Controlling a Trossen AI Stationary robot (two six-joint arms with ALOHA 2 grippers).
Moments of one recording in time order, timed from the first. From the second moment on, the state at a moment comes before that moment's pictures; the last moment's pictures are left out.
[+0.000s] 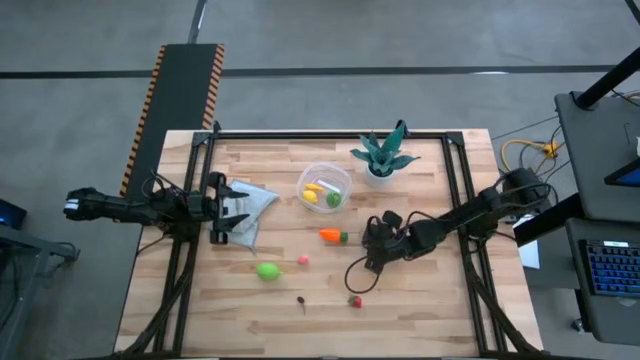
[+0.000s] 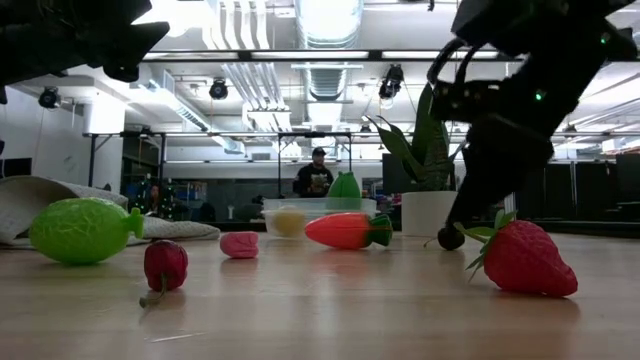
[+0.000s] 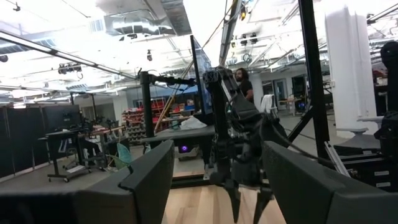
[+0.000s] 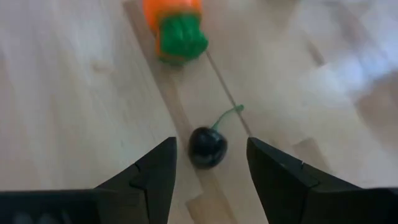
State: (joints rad) left arm -0.11 0.32 0.04 0.56 -0.13 0.19; right arm 0.33 1.61 0.76 -0.28 0.44 0.63
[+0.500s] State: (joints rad) left arm -0.10 0.32 0.04 0.56 -0.13 0.19; right arm 0.33 1.70 0.76 -0.22 0.45 0.64
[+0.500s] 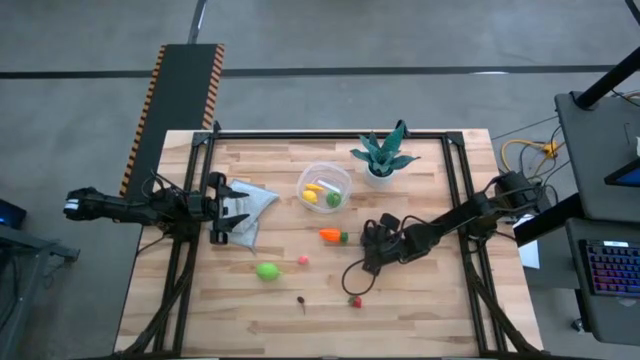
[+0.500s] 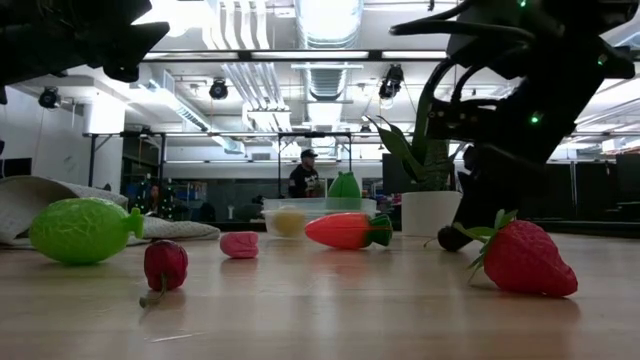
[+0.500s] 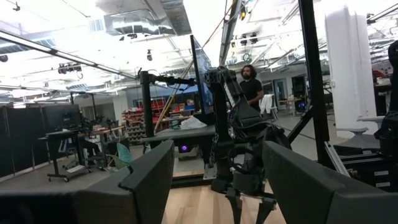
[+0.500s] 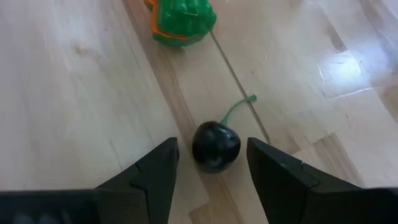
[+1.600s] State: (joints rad) left arm -0.11 0.32 0.04 0.56 -0.13 0.19; right arm 0.30 1.70 0.76 -0.22 0.45 0.65
